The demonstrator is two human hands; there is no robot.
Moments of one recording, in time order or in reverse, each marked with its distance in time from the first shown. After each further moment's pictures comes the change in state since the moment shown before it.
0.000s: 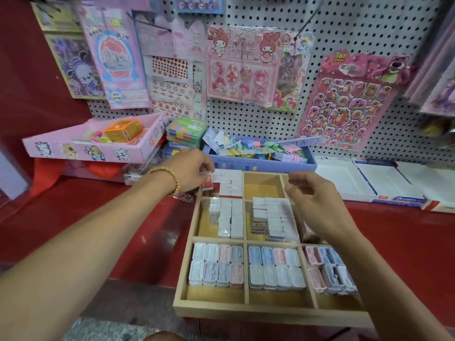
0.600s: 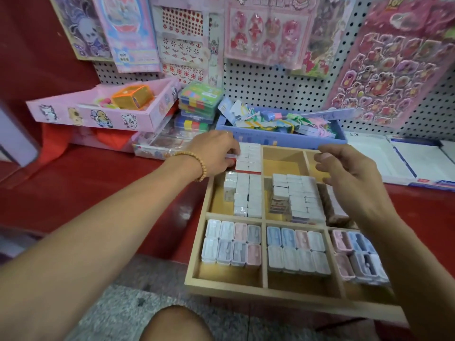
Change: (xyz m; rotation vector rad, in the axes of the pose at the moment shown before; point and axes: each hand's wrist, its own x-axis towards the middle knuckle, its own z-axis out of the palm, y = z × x) left_hand 0.009 0.003 0.040 0.138 0.062 0.106; right_hand 0.009 0.016 0.008 0.091 0.054 0.025
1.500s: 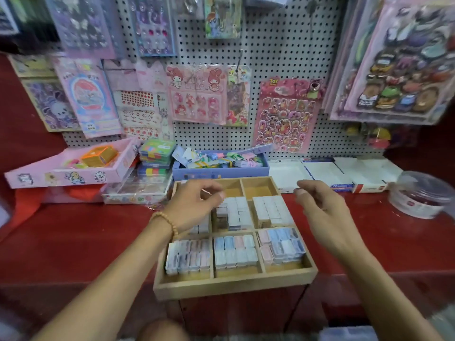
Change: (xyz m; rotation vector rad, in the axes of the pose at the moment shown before) left_hand -0.076 0.107 -0.058 -0.771 0.033 -0.070; right_hand -0.091 -0.019 -0.098 0.010 0.176 0.002
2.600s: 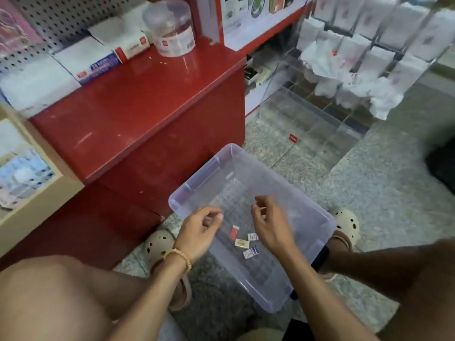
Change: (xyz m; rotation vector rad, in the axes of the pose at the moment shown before) left_hand -0.200 0.048 0.386 -0.052 -0.761 -0.022; right_hand -0.304 0.276 -0.149 -0.158 0.341 0.716
